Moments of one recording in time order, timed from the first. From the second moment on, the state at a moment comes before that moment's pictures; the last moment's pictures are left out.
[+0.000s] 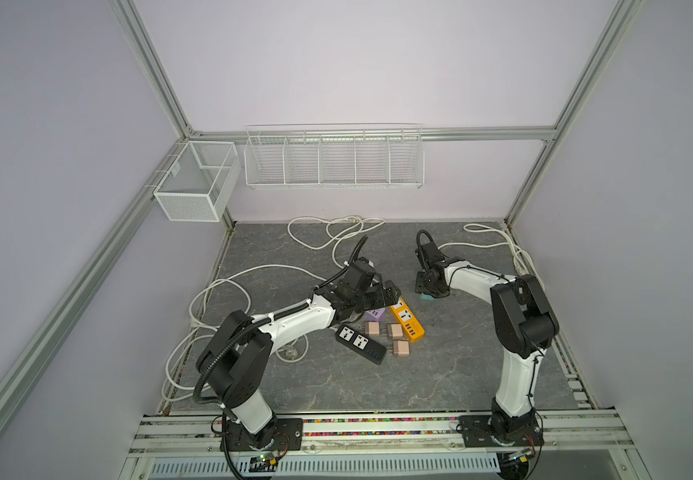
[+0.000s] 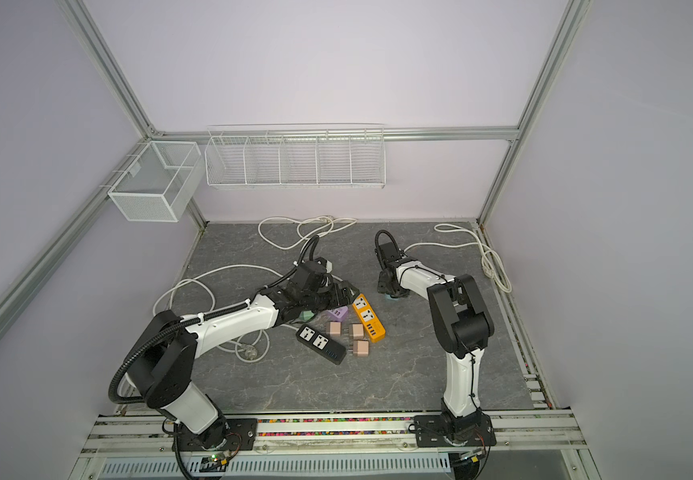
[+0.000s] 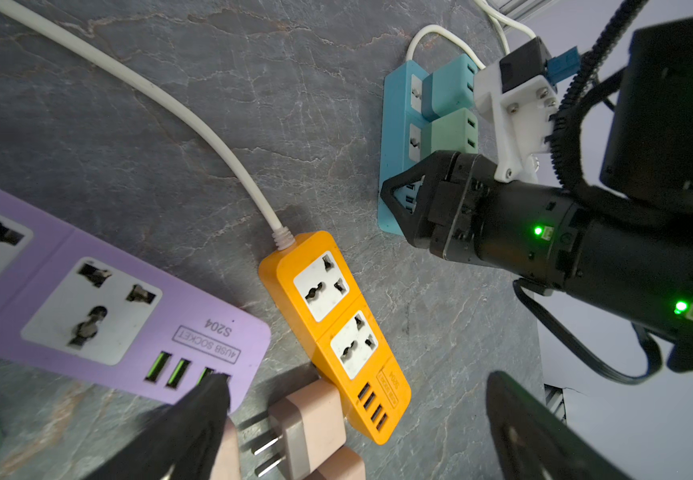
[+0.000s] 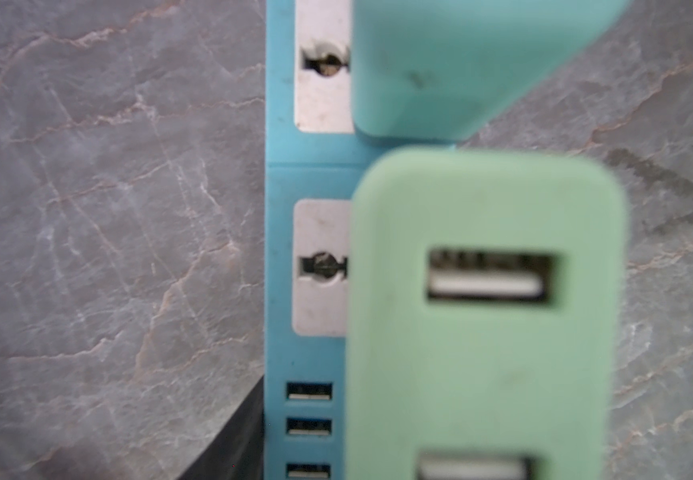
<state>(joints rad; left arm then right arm) -0.80 1.66 1.07 -0.10 0.15 -0.84 0.39 1.96 1.30 -0.55 0.21 0.54</state>
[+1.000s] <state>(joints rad) -0.84 1.66 1.10 -0.11 0.16 -0.87 0.53 1.58 0.87 -0.60 0.18 0.57</state>
